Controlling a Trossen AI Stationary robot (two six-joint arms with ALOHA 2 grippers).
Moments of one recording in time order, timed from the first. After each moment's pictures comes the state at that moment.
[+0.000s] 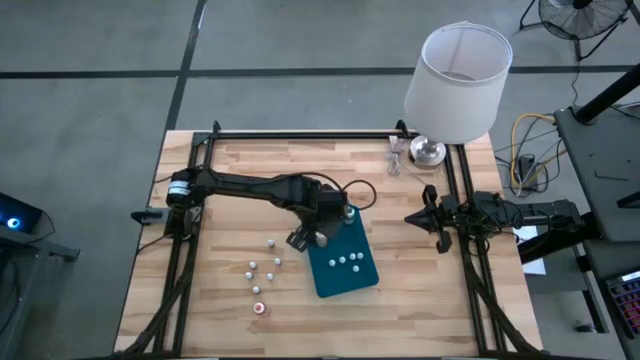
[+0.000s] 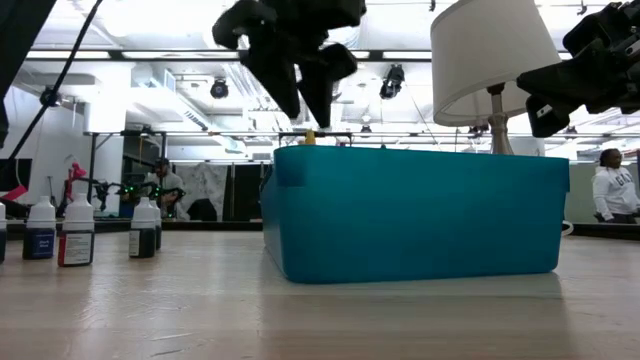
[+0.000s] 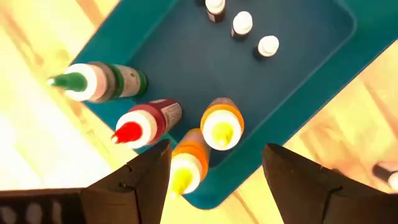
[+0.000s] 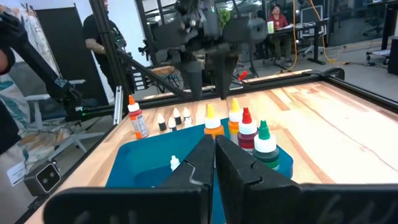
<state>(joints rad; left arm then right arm) -0.04 1.92 1.81 -1.13 0.02 0.55 0.06 0.02 0.01 0.01 -0.02 0.22</state>
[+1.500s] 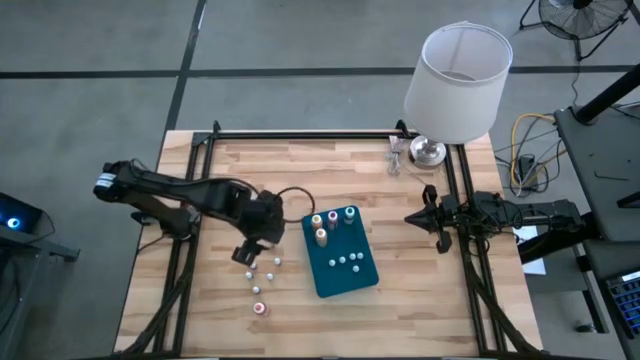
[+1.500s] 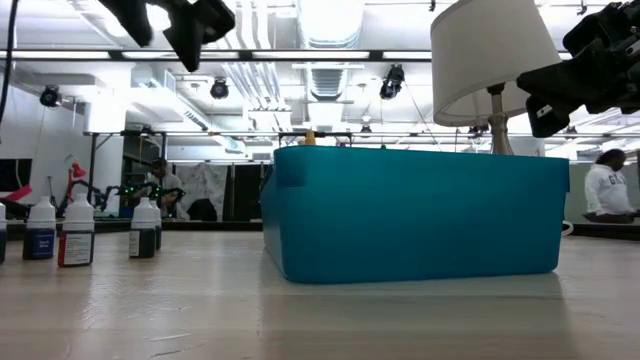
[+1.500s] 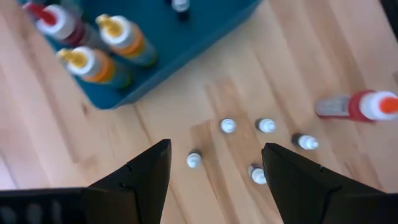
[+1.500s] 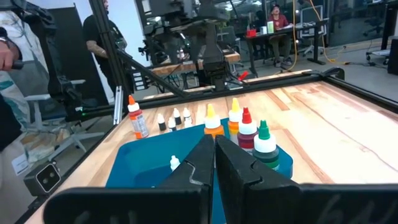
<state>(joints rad) -0.21 1.37 1.32 -1.09 0.04 0.19 0.06 0.02 0.01 0.01 -0.02 0.22</state>
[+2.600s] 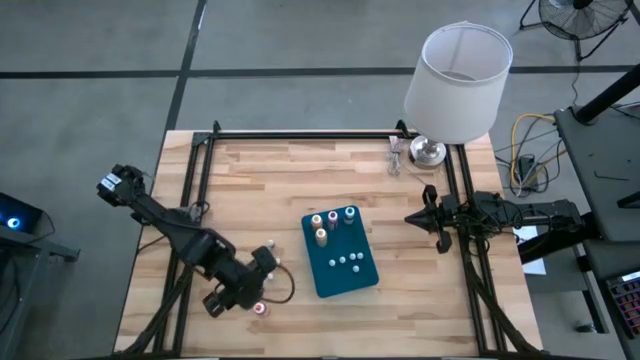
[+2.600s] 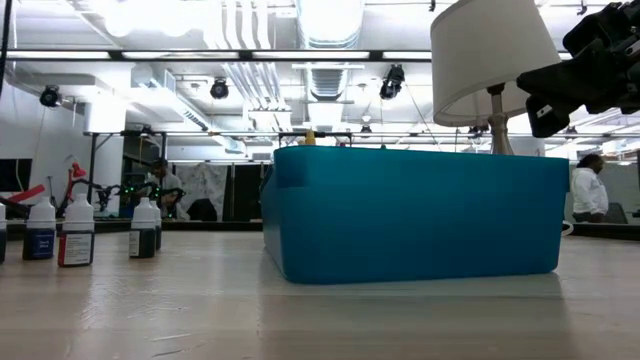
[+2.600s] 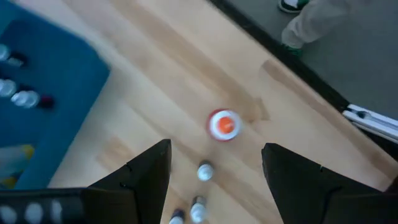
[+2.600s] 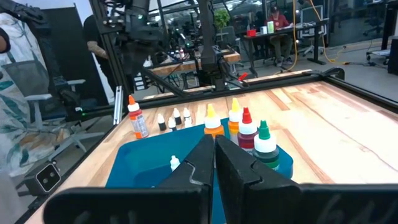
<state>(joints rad) -0.62 1.42 1.32 -0.98 0.09 0.21 0.06 0.02 0.01 0.01 -0.02 0.22</state>
